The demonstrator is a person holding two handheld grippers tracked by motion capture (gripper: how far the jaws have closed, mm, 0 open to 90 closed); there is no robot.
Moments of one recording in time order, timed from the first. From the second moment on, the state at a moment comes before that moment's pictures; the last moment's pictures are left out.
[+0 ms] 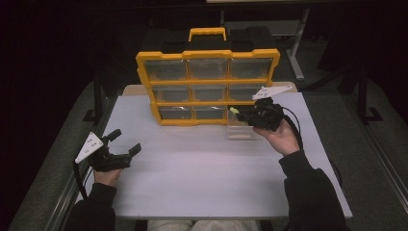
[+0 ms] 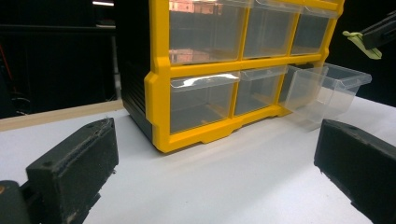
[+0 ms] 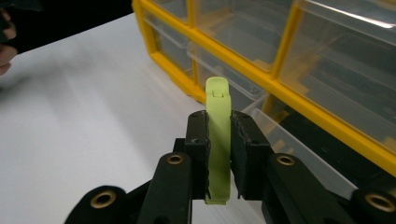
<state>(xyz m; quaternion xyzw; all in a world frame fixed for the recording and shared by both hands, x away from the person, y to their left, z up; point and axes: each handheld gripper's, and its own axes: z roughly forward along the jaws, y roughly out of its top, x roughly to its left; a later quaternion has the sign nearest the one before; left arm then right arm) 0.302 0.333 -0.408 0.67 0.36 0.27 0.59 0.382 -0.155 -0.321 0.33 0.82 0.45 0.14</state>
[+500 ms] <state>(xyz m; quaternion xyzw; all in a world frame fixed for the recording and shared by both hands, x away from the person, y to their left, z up) 0.303 0.333 -0.408 0.67 0.36 0.27 0.59 0.394 -0.170 -0.329 0.38 0.80 0.44 0.15</state>
